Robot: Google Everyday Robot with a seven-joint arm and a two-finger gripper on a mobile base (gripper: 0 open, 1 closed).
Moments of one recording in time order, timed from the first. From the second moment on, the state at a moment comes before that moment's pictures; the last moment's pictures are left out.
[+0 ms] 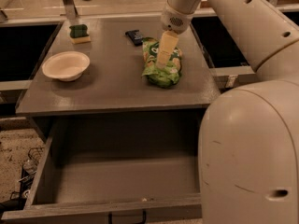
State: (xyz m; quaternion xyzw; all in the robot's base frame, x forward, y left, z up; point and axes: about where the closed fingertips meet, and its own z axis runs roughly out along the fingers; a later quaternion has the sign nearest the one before) arm 0.707 -0.055 0.894 -0.64 0.75 0.04 0.17
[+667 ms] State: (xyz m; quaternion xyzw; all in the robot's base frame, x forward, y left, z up) arm 0.692 -0.061 0.867 -0.63 0.75 0.05 0.17
